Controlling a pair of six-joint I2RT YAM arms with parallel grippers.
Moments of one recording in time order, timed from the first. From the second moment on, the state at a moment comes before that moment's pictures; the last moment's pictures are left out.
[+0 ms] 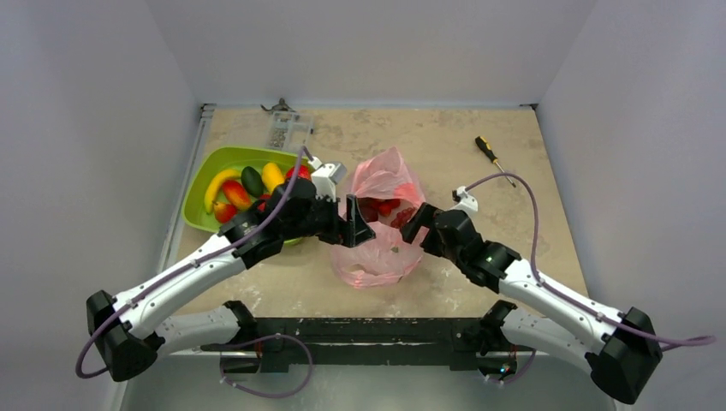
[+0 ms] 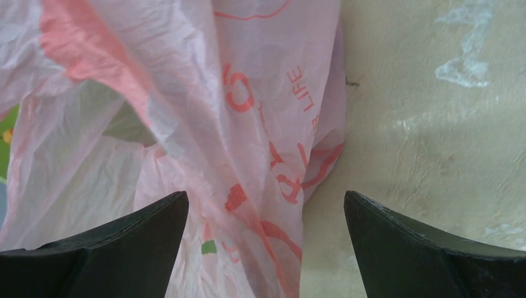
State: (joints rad) left arm -0.80 1.03 0.98 -0.43 0.18 -0.64; right arm 0.75 0.88 0.56 -0.32 0.32 0.91
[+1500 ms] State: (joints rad) left arm -0.91 1.47 0.74 -0.37 -0.23 -0.84; right arm 0.94 1.25 0.40 0.15 0.35 0.93
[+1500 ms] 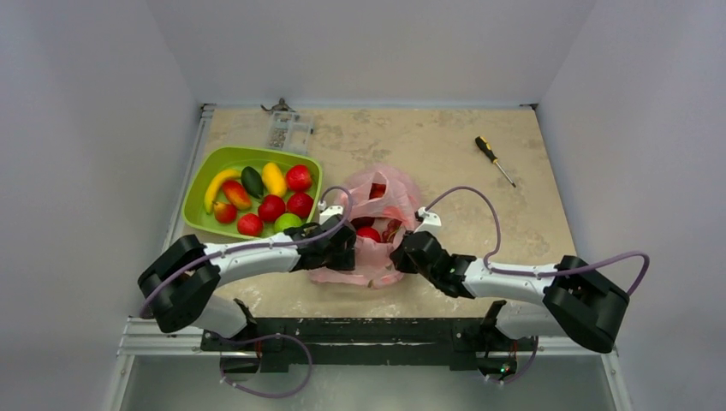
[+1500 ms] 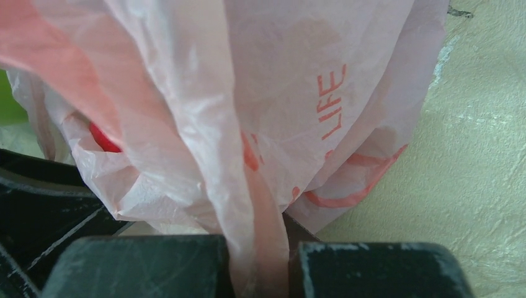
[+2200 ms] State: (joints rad) left arm -0.92 1.31 0.96 -0.24 0.04 -0.61; right arm 0.94 1.08 0.35 0.11 0.36 0.92
